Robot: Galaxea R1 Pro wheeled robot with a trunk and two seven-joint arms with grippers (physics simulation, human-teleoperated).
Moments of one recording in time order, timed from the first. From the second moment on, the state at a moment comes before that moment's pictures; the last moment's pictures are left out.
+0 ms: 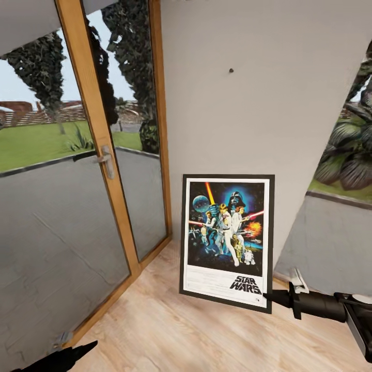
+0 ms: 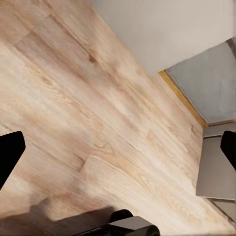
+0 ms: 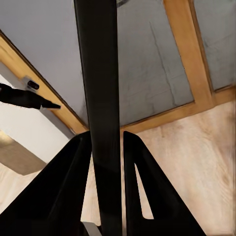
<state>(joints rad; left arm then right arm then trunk) -0.32 0.45 -0.15 -0.40 0.65 0.15 -0.96 -0.41 -0.36 -0.28 -0.98 0.00 0.28 1.55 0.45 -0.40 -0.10</state>
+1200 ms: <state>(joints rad) -0.32 0.44 -0.15 -0.40 0.65 0.15 -0.96 -0.41 -0.36 -0.29 -0.98 0.00 0.29 1.55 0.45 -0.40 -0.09</state>
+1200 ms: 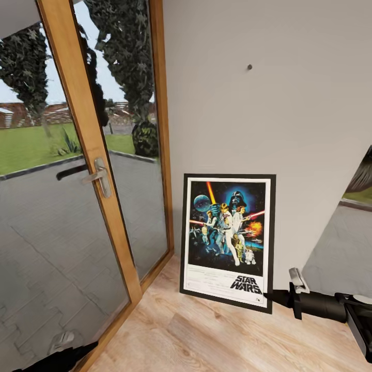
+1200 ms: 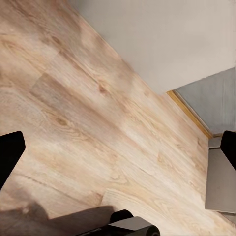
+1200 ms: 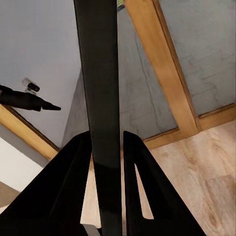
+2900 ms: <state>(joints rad) -0.32 0.40 -0.21 -0.40 0.53 0.08 -0.96 -0.71 -0.43 -0.28 -1.21 -0.11 0.52 1.32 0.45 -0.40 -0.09</state>
